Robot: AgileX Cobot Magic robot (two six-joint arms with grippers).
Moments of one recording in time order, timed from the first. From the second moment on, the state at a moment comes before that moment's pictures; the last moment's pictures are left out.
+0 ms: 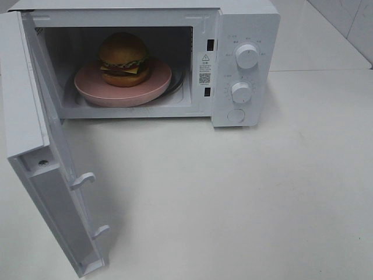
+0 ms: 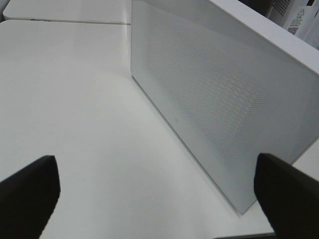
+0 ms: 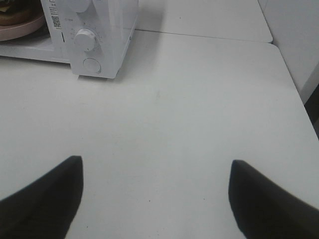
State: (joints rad) left arm 0.04 0.00 -0.52 -0.22 1.09 0.12; right arm 0.15 0.00 -0.50 -0.09 0.97 0.03
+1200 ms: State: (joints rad) left arm 0.04 0.20 -0.53 -0.18 0.79 0.11; right arm 0.15 0.00 -0.50 -0.09 0.97 0.03
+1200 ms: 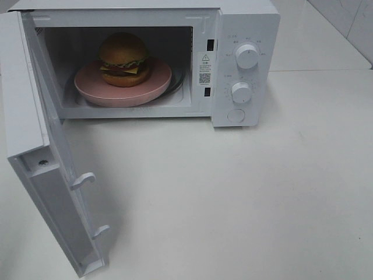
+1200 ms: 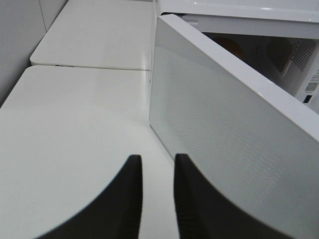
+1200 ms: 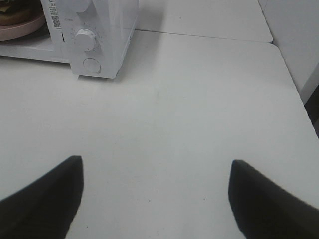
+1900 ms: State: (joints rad) left arm 0.04 0.57 -0.38 -0.19 0.21 0.11; right arm 0.15 0.00 -0.50 -0.09 0.97 0.03
